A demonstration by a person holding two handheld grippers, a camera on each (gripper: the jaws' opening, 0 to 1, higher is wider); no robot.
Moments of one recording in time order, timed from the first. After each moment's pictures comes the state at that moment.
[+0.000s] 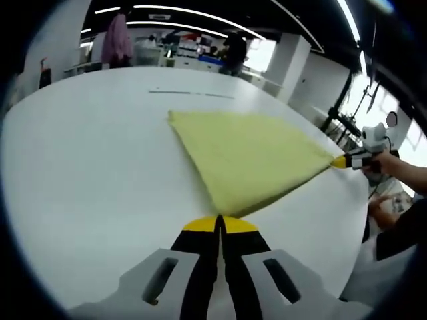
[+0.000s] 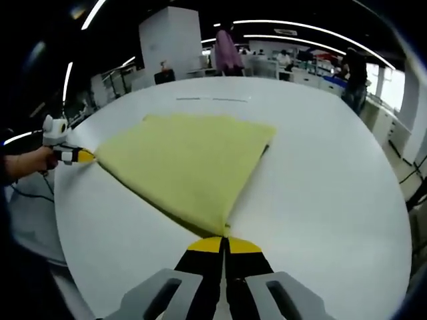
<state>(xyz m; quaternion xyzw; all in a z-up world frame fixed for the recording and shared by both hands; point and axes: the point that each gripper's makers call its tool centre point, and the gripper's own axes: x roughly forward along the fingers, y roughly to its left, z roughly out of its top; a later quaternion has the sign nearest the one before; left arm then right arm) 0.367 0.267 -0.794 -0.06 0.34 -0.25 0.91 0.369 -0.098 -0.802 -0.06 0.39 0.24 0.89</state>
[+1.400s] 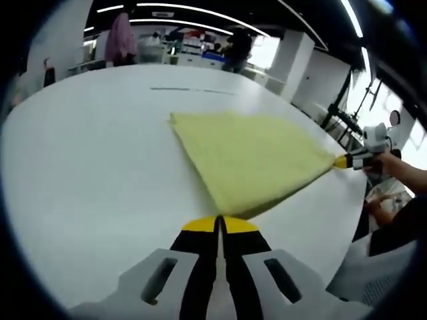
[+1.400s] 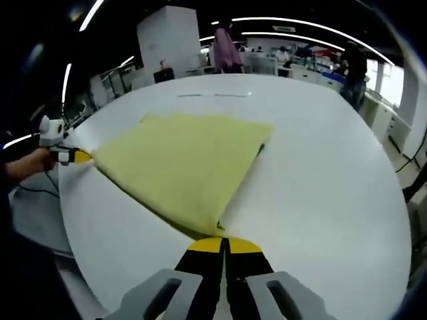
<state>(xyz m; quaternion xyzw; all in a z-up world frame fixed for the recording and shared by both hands) 0.337 0.265 -0.785 -0.05 0.35 -0.23 0.91 0.347 -0.107 -0.799 -0.05 0.40 0.24 0.88</state>
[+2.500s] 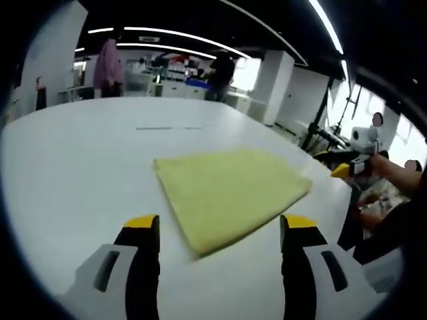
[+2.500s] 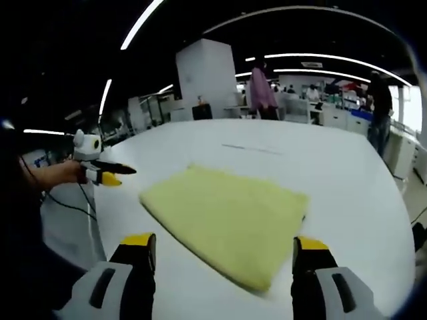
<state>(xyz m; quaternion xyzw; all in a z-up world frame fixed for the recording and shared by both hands) 0.338 0.246 -0.716 -0.05 0.26 -0.28 0.92 0.343 -0.040 -0.705 -0.02 0.26 0.36 0.90</state>
